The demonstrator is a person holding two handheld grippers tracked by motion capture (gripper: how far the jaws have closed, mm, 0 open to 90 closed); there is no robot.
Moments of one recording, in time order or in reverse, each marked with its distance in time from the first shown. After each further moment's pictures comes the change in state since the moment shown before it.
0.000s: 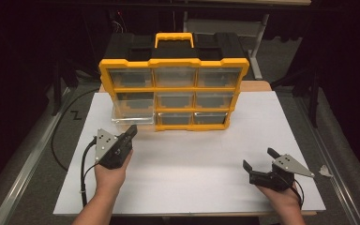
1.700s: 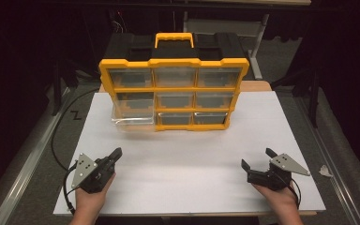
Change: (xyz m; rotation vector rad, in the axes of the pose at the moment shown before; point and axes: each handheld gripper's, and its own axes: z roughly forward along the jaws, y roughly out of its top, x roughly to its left) left arm 0.029 -0.053 -0.056 0.029 -0.066 -0.003; right arm 0.001 -0.003 0.007 0.018 -0.015 0.019
